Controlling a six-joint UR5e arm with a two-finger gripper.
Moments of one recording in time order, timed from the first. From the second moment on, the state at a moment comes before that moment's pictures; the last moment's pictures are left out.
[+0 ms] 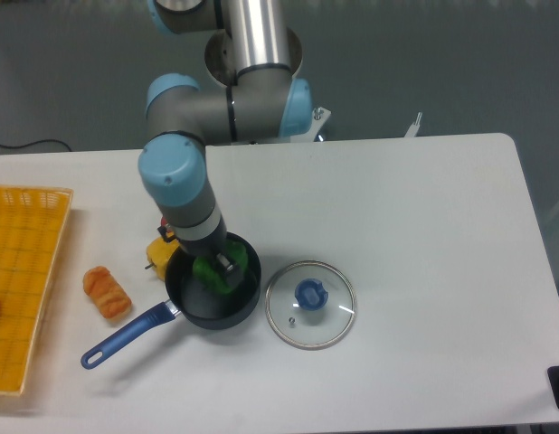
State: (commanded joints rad) arm 2.15 -1.95 -1.66 -1.08 1.65 0.97
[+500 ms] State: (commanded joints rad) arm 2.14 -1.98 -1.66 -1.08 1.65 0.97
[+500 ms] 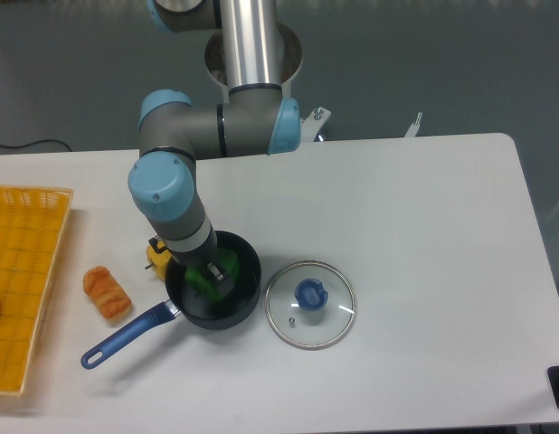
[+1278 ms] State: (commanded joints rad) arm 2.14 -2.02 -1.67 -1.08 1.65 0.96
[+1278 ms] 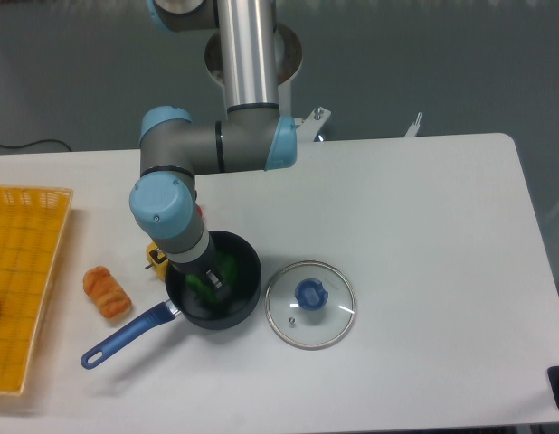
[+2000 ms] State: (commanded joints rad) arm 2.14 -2.02 -1.66 -1.08 1.65 0.97
